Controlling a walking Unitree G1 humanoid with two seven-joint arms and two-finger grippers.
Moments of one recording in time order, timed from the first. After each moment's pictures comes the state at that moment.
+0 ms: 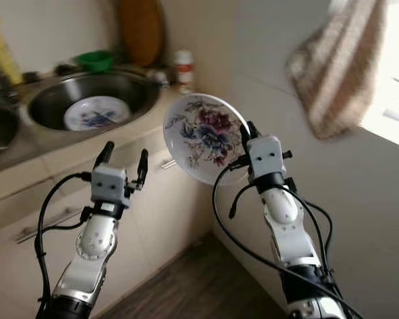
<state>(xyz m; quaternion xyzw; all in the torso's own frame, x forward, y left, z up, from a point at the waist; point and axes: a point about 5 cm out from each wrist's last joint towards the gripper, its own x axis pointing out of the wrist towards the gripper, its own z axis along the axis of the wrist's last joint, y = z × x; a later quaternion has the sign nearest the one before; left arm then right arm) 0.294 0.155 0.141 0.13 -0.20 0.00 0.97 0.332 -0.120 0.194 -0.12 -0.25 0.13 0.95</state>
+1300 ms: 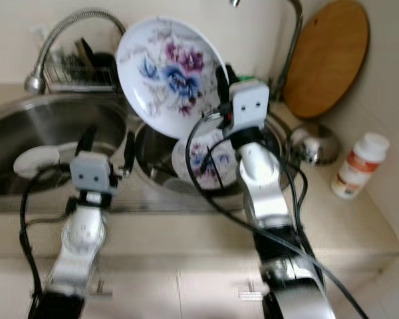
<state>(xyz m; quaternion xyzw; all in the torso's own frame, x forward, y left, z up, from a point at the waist) 0.293 0.130 0.170 0.11 -0.27 -0.03 0.95 0.350 -0.118 0.258 -0.05 -0.31 0.10 0.94</state>
